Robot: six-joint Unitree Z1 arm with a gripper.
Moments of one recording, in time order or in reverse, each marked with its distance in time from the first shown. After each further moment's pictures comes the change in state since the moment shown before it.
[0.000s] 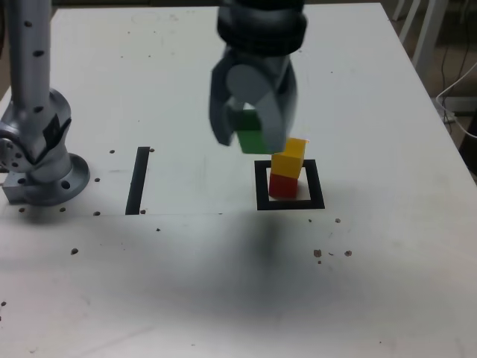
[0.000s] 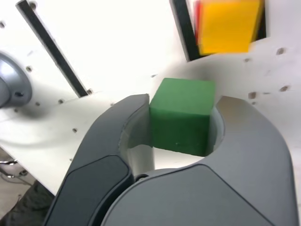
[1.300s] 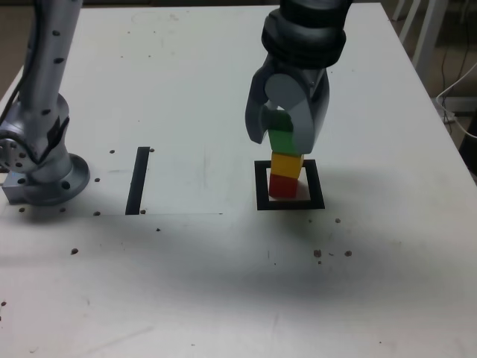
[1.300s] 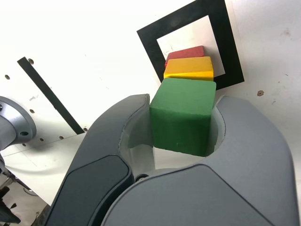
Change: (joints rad) arm 0.071 0.149 -0.118 0.010 0.072 0.148
